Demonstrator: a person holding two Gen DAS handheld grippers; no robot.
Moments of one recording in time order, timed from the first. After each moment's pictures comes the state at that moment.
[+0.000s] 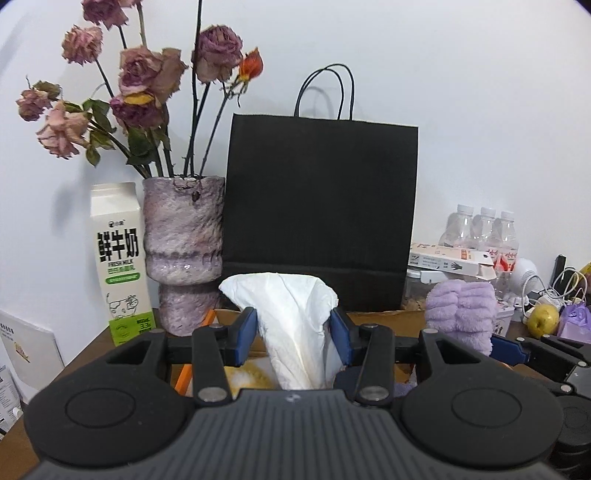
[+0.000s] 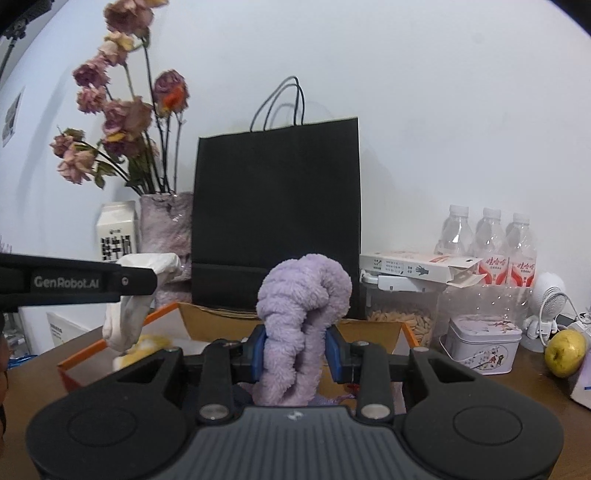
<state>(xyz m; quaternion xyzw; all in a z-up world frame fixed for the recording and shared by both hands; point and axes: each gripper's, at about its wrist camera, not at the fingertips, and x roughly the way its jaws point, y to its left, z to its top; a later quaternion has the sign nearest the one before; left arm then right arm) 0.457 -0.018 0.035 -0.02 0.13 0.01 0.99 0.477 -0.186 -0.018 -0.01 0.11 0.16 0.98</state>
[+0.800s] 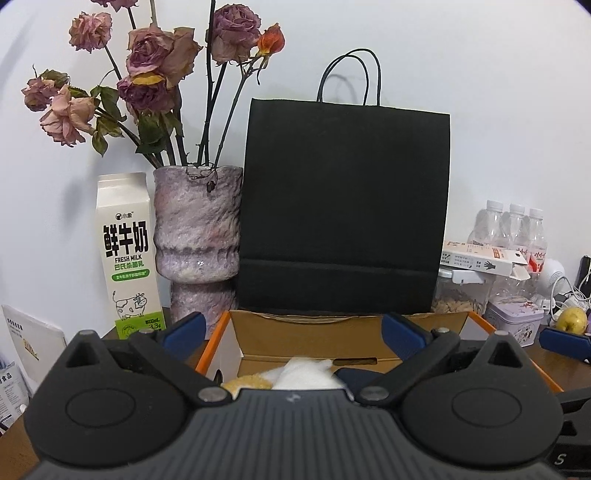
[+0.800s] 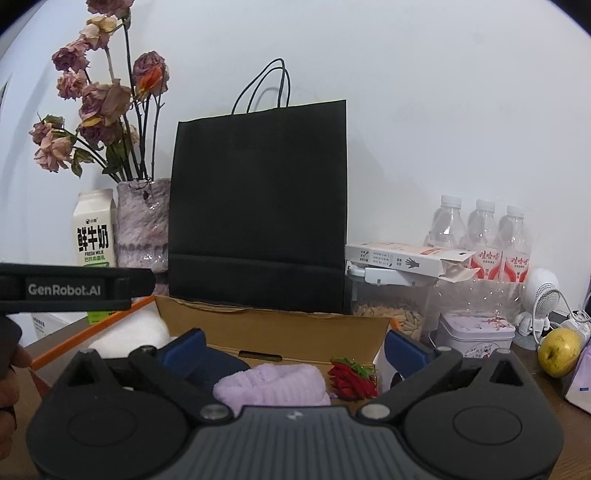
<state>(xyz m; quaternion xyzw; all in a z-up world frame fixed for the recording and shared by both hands) 0.482 -0.010 0.022 -0.02 0.13 0.04 0.99 0.494 -0.185 -0.022 -0.02 0.12 0.14 0.98</state>
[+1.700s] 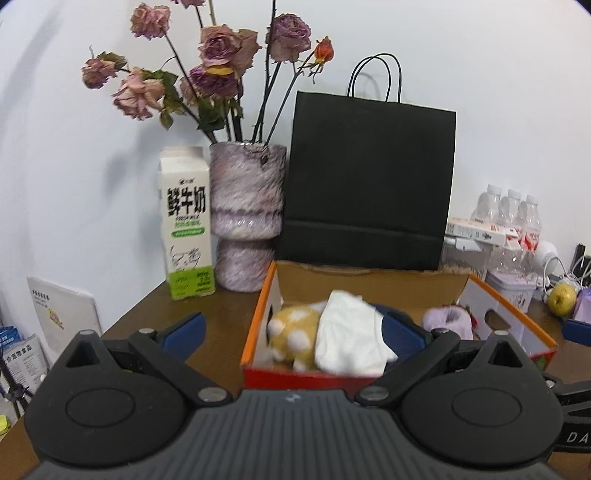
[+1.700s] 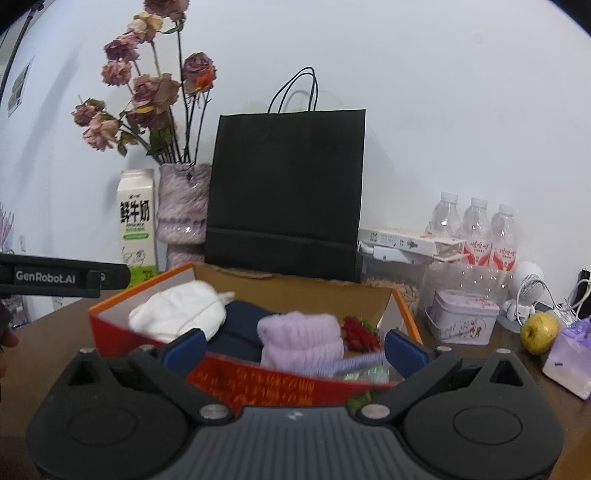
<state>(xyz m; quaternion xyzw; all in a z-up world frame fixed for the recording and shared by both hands) 0.391 0.023 0.012 -0.03 0.16 0.06 0.98 0.408 -0.190 -0.024 -0.05 0.14 0.15 0.98</state>
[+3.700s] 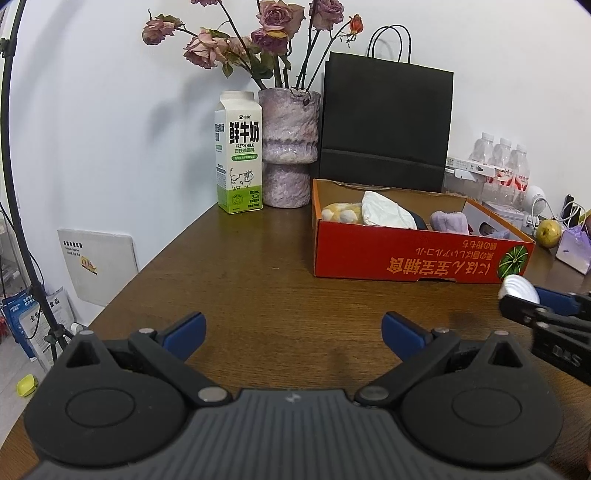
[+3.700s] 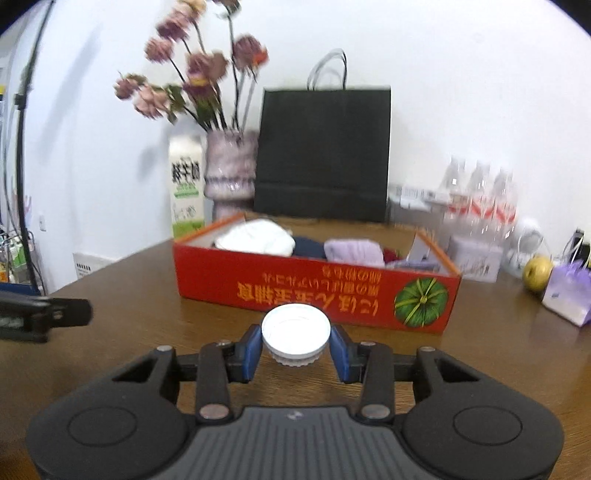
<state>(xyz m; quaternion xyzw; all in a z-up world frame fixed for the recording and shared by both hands) 0.264 0.060 -0.016 -0.03 0.23 0.06 0.97 0.297 -0.159 -0.053 -0.04 0.17 0.16 0.97</state>
